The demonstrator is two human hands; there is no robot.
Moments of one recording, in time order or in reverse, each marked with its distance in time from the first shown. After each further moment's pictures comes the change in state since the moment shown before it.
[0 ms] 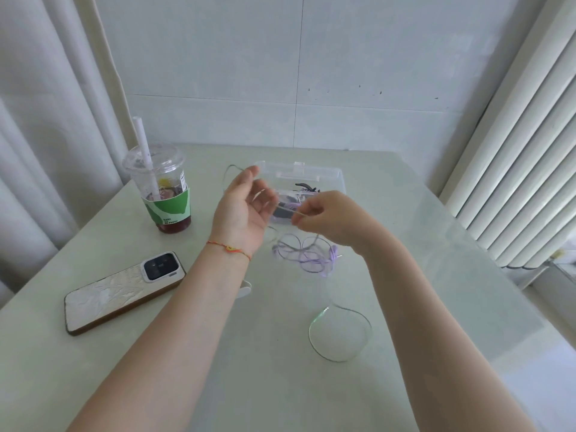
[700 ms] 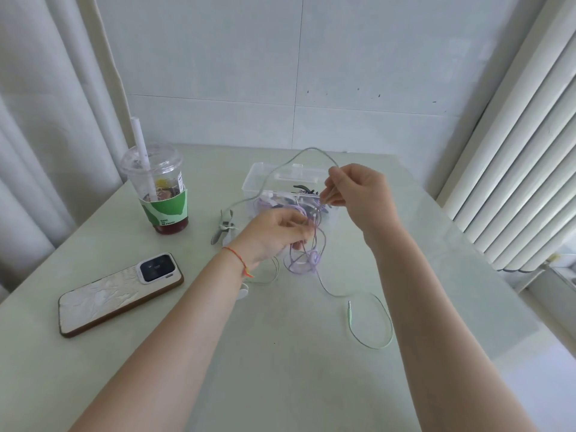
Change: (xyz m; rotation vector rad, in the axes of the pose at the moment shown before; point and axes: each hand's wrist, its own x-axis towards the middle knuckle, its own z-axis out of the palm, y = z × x) left_hand -0.007 -0.025 -0.006 1.065 -0.372 -0.101; right_hand 0.005 0.008 -0.021 0.454 0.453 -0.089
